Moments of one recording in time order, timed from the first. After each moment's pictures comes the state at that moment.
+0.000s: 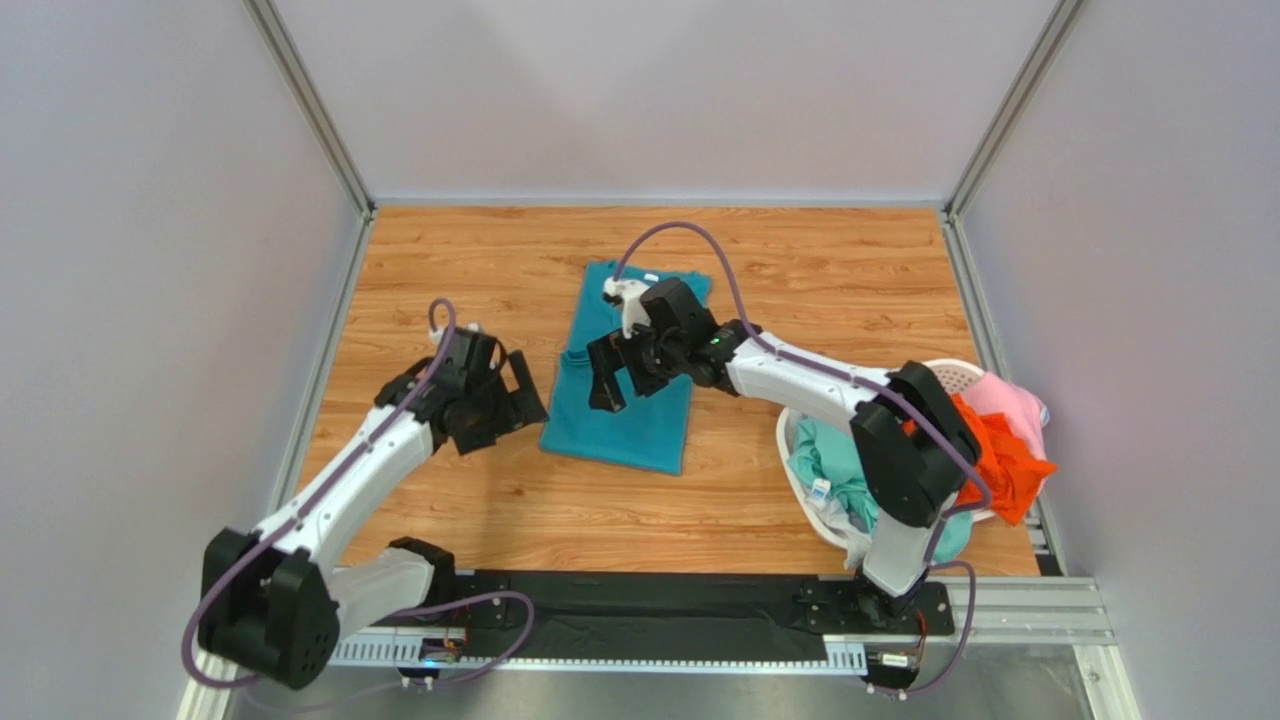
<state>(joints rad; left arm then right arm) -0.33 1.14 0.79 -0.66 0.00 -0.70 0.75 1.75 1.24 -0.23 -0.30 0.26</state>
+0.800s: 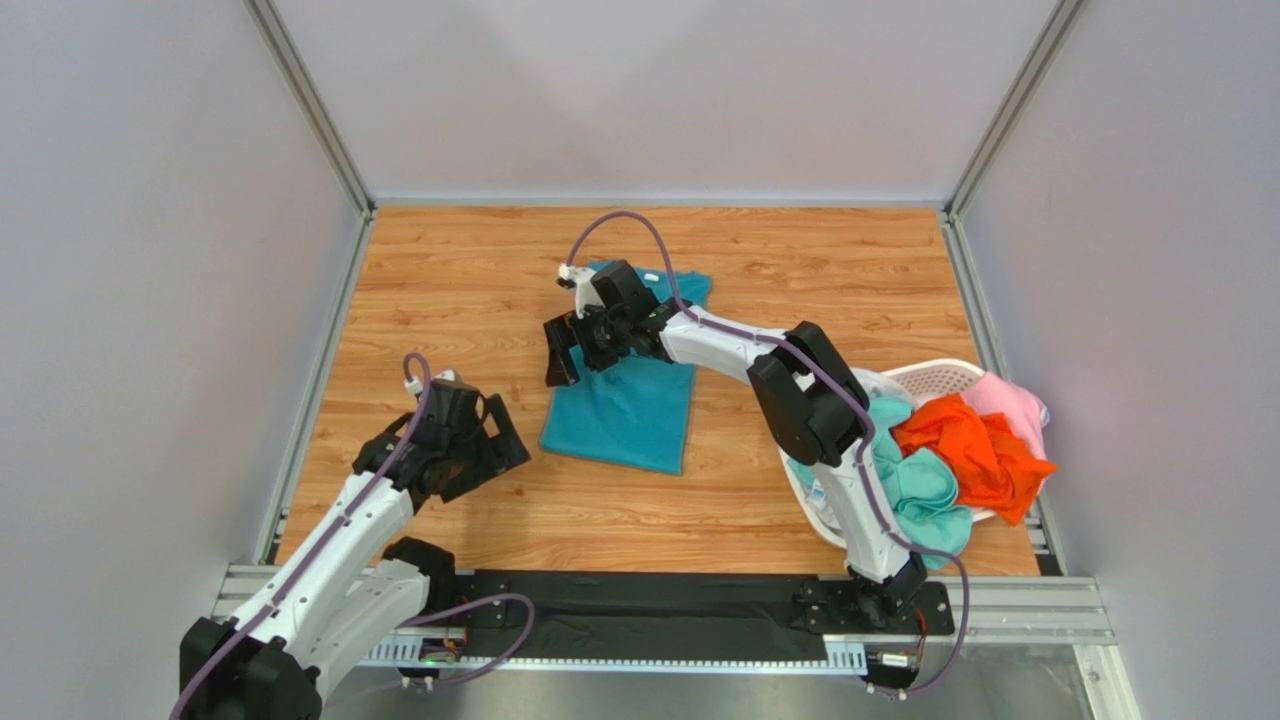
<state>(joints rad) -0.33 0.81 0.53 -0.74 -0.07 -0.78 0.75 2.25 1.70 -0.18 -0.42 0.27</state>
